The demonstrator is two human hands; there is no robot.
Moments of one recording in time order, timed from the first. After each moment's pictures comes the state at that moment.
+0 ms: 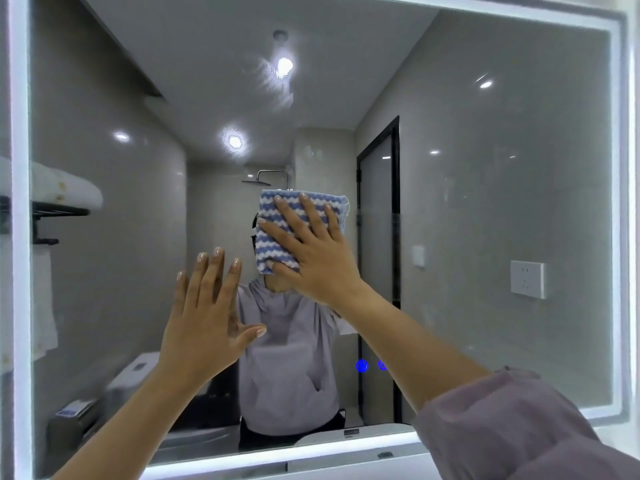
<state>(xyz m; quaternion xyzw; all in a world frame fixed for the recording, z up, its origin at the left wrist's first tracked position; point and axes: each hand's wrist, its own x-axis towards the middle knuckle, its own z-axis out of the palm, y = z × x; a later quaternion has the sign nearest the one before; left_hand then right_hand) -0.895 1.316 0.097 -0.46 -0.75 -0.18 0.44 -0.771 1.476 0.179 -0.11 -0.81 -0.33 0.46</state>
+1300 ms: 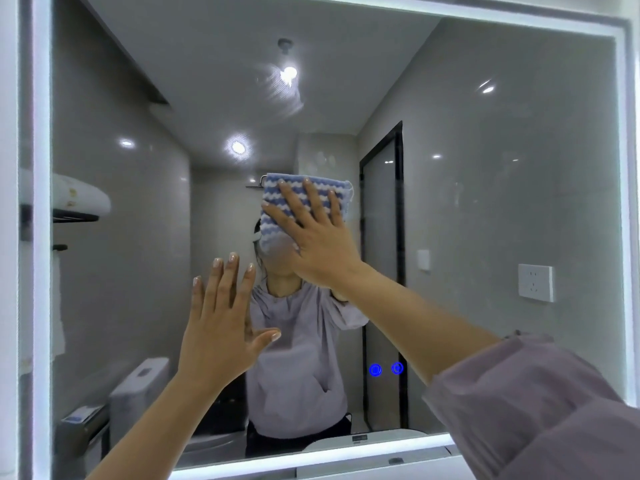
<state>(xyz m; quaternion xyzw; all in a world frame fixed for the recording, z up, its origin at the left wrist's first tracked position) -0.902 1.321 0.093 -0.44 -0.75 -0.17 0.45 -0.787 1.462 0.207 -0.13 -0.82 -0.33 0.46</state>
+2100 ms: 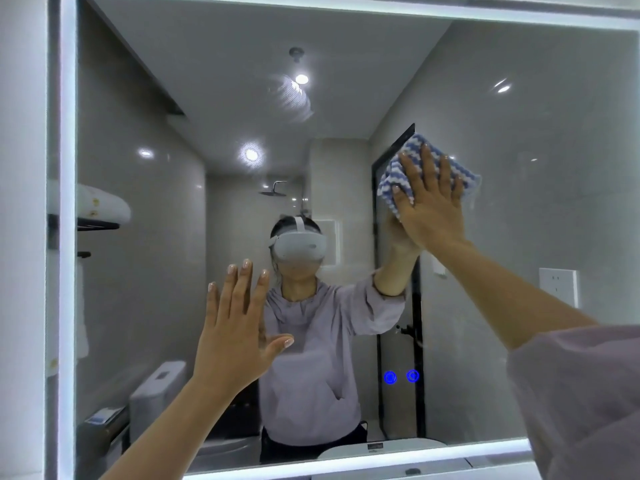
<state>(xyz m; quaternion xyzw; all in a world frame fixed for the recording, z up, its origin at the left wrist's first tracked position) -0.897 1.318 0.094 -0.45 -0.74 -0.18 0.46 -0.702 1.557 0.255 -0.29 -0.75 -0.14 0.58</state>
